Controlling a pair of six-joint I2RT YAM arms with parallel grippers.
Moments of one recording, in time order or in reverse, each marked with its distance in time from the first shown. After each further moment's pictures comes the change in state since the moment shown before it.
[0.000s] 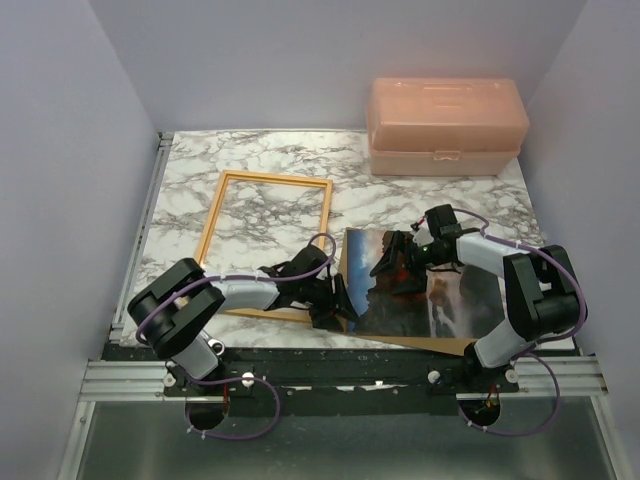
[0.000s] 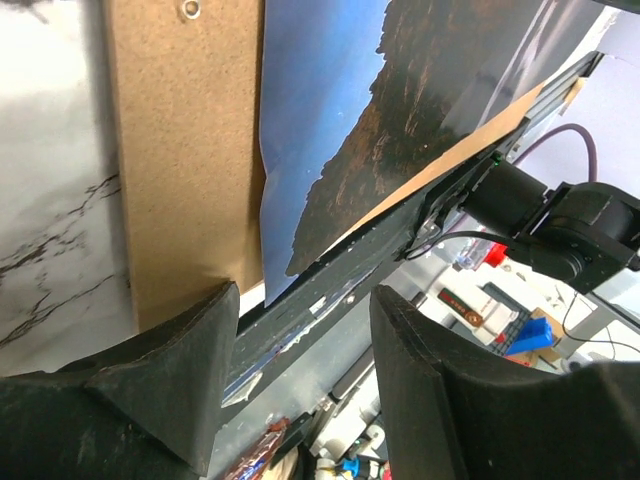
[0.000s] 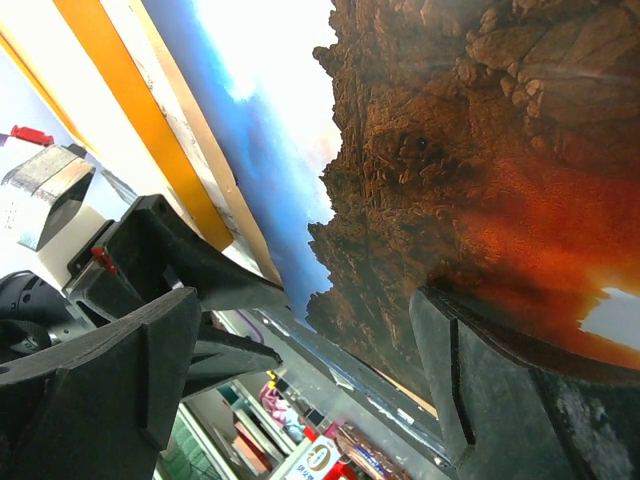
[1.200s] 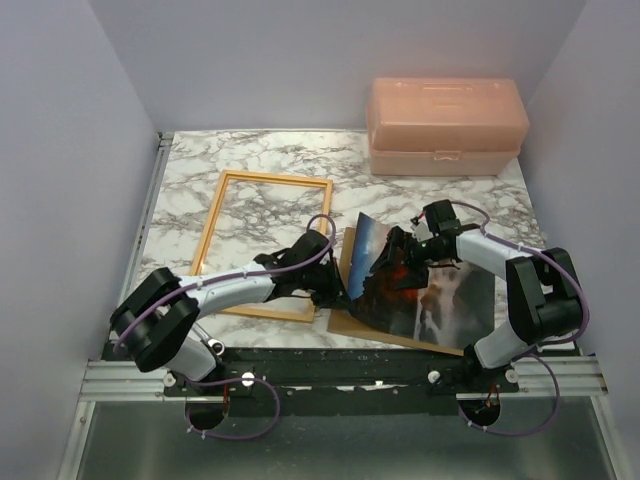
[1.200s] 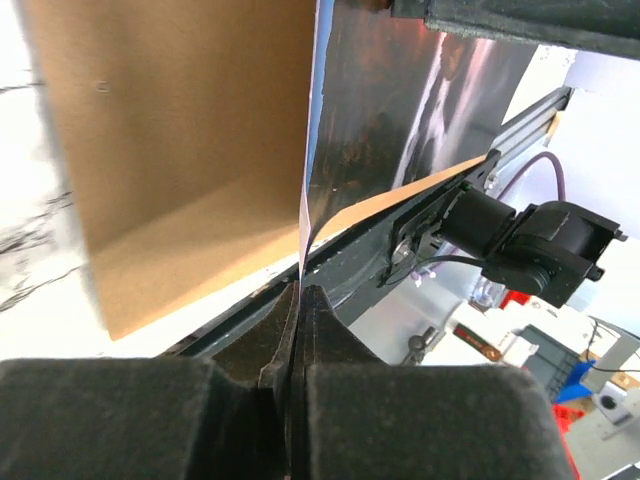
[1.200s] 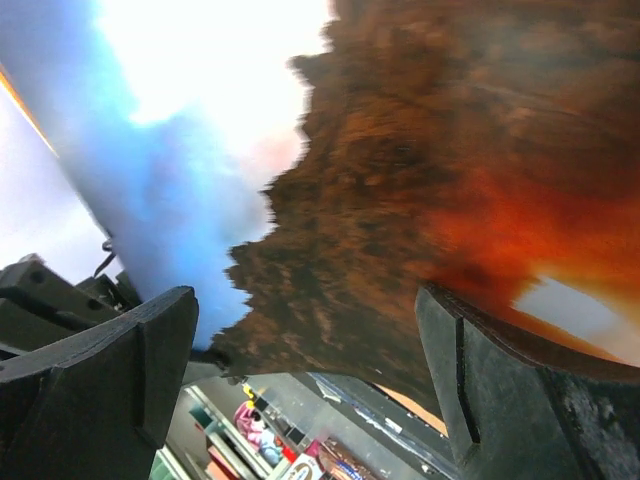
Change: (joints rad) left arm -0.008 -0.060 0.130 -0.135 -0.104 0.047; right arm 0.012 -0.027 0.035 -0.031 0.047 -0.011
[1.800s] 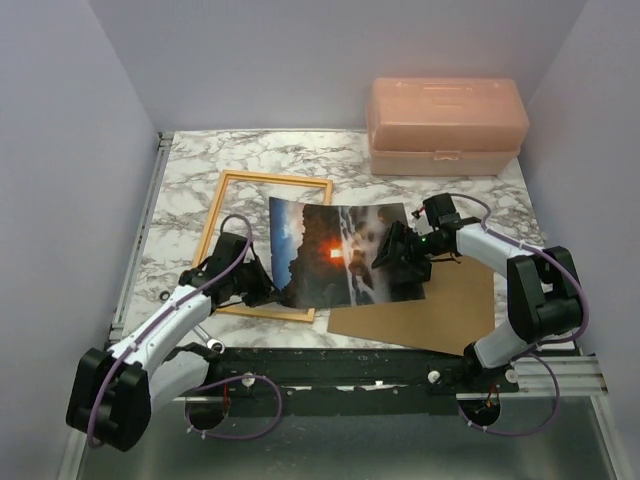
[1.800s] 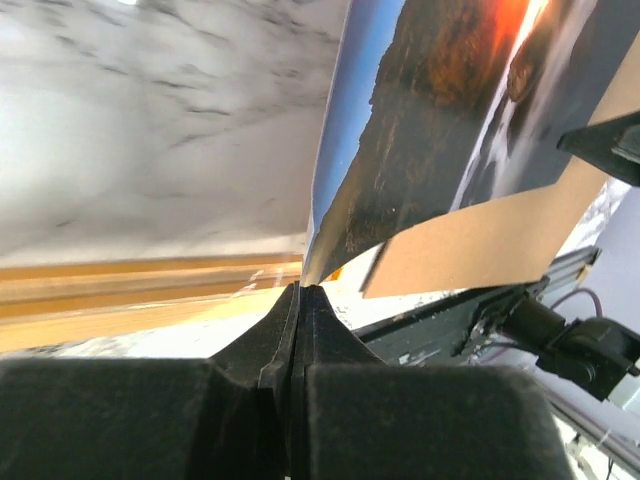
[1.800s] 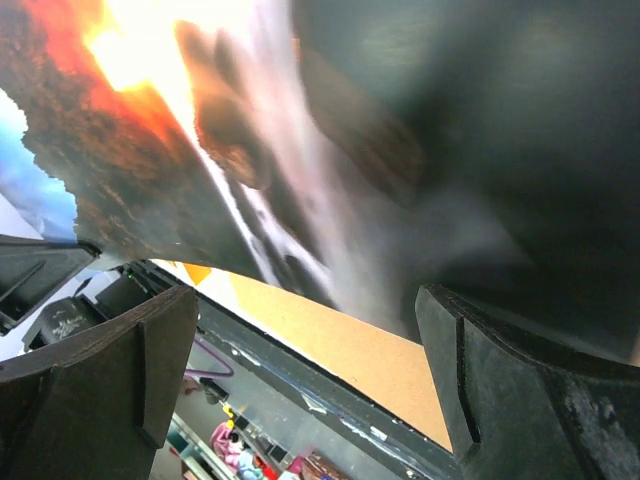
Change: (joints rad) left arm 0.441 -0.459 -0.234 -0.340 -0.069 0.245; right arm 0.000 0.005 0.058 -0.051 0.067 -0.035
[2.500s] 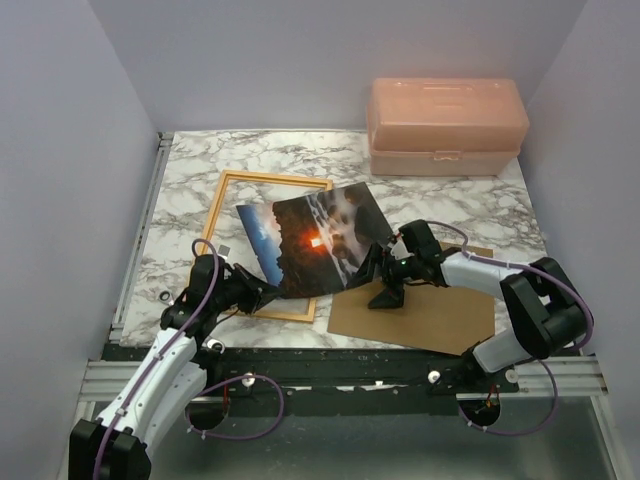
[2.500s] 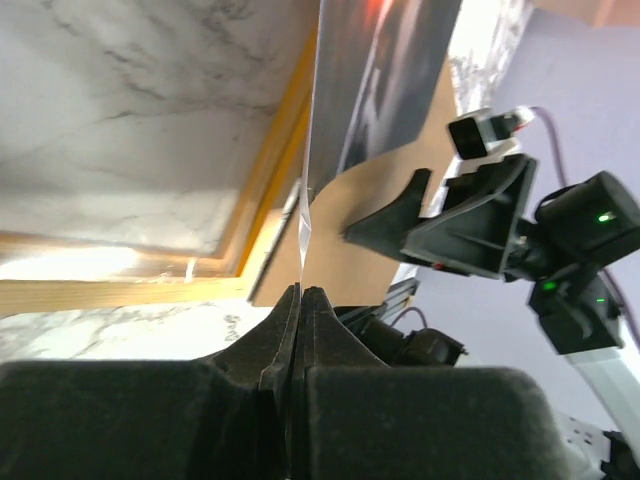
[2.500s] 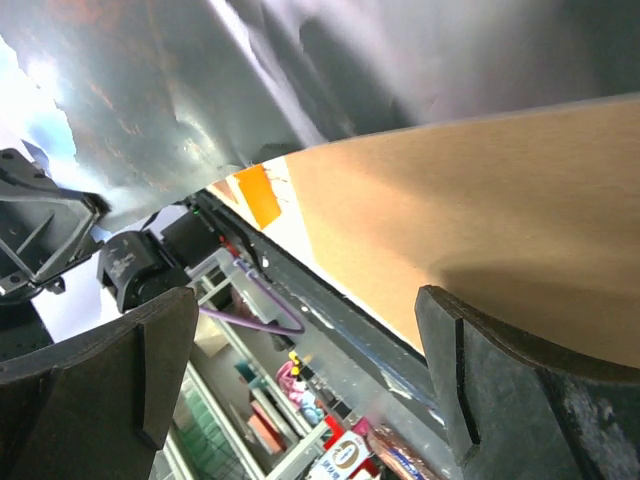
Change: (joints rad) left arm 0.149 -0.412 -0.237 0.113 0.087 -0.325; right arm 0.203 -0.071 -0.196 0.286 -0.108 0.331
